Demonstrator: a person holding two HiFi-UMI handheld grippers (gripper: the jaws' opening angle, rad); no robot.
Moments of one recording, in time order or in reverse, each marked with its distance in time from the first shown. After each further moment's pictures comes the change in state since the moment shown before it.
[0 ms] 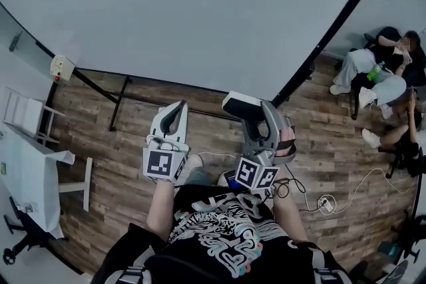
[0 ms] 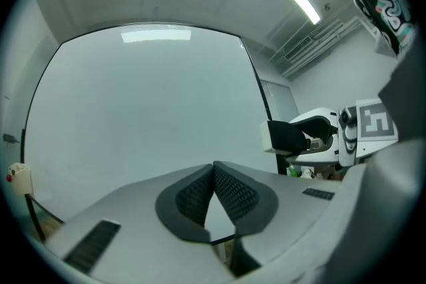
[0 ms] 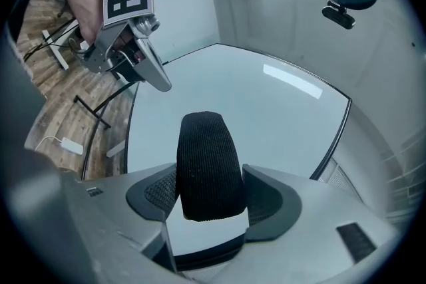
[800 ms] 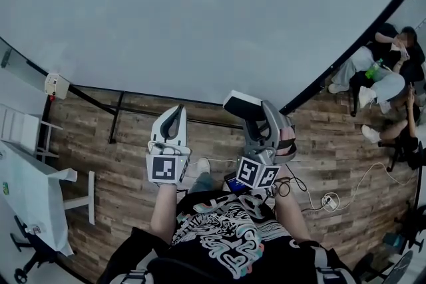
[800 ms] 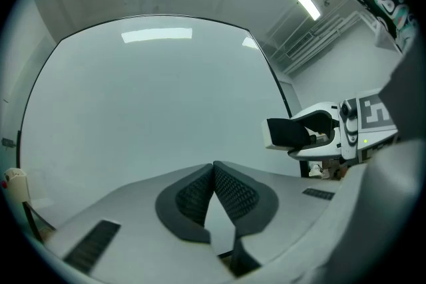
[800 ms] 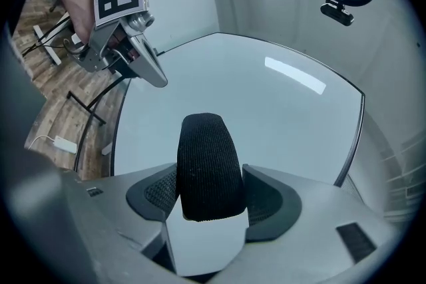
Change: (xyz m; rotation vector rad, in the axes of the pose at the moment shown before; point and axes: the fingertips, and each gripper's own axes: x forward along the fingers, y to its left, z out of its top) left arm 0.041 0.057 -0.010 0.031 0.003 0.022; right arm 0.067 0.007 0.001 0.003 0.052 -0.011
